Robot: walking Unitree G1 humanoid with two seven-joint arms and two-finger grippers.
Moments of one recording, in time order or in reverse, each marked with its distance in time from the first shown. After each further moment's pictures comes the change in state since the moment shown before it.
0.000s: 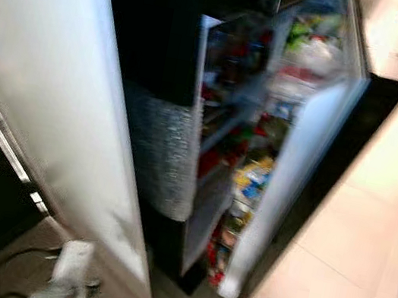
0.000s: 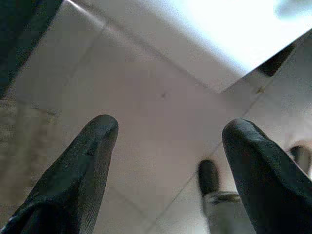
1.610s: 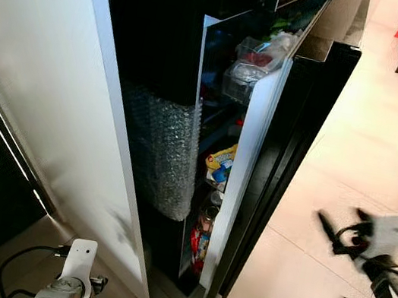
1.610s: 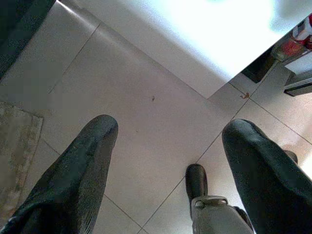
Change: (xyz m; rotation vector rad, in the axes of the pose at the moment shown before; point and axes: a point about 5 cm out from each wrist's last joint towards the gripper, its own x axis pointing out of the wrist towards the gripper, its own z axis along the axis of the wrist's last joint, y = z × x) left arm 0.000 -0.014 0.006 -0.011 -0.019 -0.026; right arm -0.063 0.044 0.181 -0.030 -0.822 1.268
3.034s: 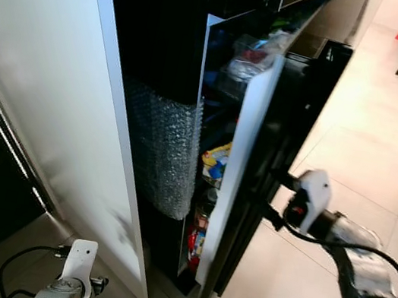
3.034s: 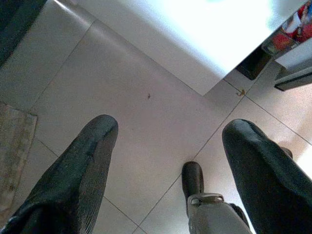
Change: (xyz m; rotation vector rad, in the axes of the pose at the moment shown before) left arm 0.000 0.000 -0.001 0.005 0.002 -0.010; right arm 0.061 0.081 0.065 -0.115 -0.082 0.448
